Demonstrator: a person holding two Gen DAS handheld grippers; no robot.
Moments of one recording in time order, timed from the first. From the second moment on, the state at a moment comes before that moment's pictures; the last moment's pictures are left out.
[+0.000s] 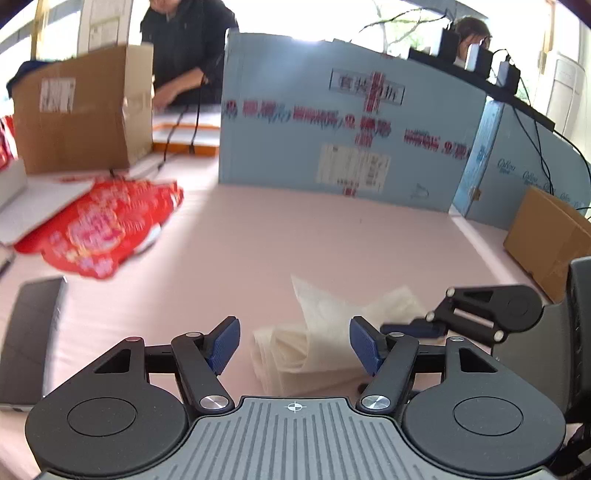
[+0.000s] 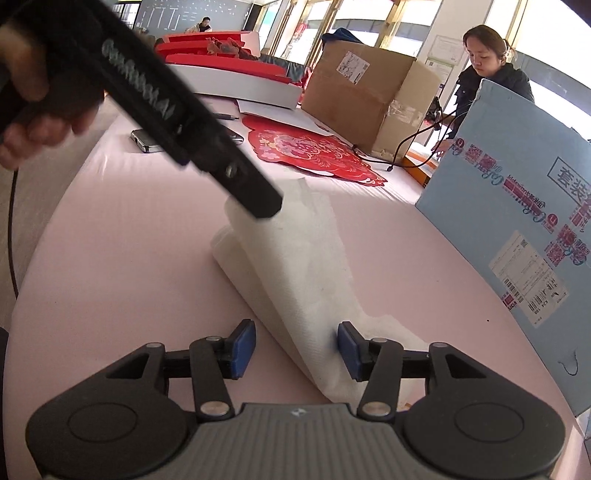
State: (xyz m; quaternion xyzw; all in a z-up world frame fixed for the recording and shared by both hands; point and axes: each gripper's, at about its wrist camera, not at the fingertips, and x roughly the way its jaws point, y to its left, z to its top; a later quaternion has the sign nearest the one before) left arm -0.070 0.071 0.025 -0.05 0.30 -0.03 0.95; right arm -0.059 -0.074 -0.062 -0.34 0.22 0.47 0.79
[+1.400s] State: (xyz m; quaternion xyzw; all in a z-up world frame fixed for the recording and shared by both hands) left arm 0.062 0.070 -0.034 0.15 0.46 -0.34 0.81; right arm 0.022 -0.146 -0.049 0.00 0.43 0.32 0.84
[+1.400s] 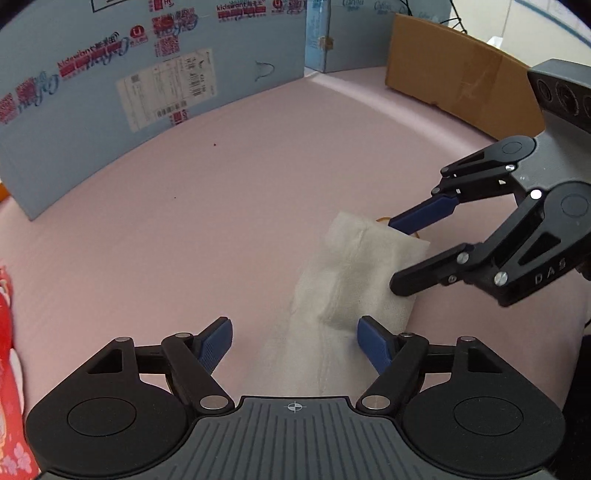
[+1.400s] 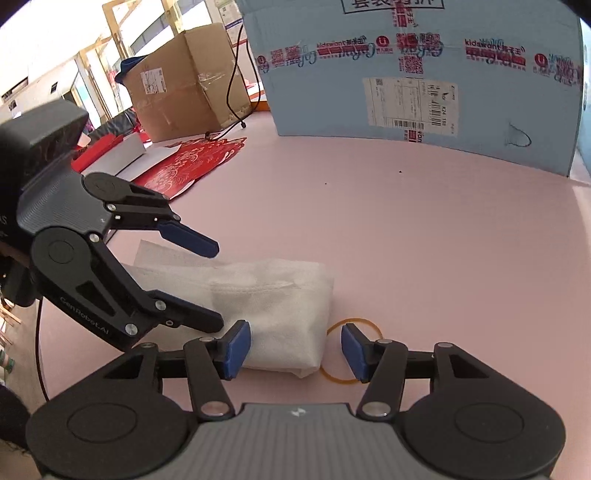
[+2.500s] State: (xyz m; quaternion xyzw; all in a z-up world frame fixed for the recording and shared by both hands) left arm -0.011 0.012 -0.044 0.27 0.33 -0.15 0.89; right arm 0.040 -0.187 -0.054 0.11 0.52 0.22 0.82
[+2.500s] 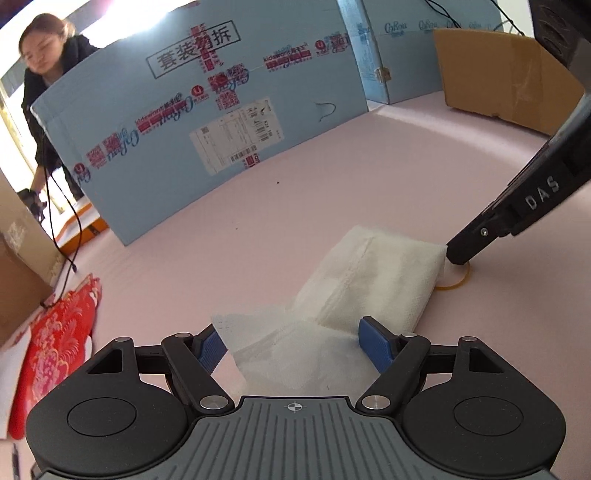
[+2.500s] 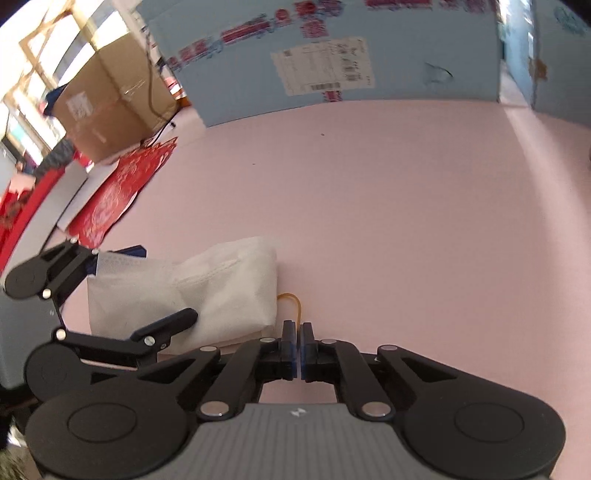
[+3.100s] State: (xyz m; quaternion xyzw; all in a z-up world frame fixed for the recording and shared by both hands) left arm 0.010 0.000 -0.046 0.26 0.34 -0.21 0.88; right arm 0.050 -0.244 -0.102 0.44 0.54 0.18 0.69
